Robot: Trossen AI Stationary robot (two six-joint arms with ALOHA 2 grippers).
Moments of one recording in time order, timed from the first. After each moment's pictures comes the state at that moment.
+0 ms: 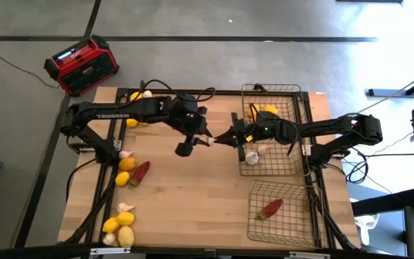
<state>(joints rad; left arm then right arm) 0.17 1.54 1.40 -0.56 0.29 0.34 -0.11 1.39 0.76 0.52 -0.30 0.08</state>
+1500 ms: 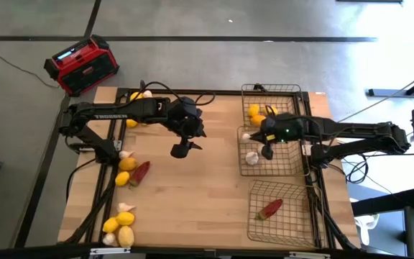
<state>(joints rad) 0.15 1.53 1.40 -0.70 0.25 0.33 -0.11 0.95 0.77 -0.48 0.05 0.15</state>
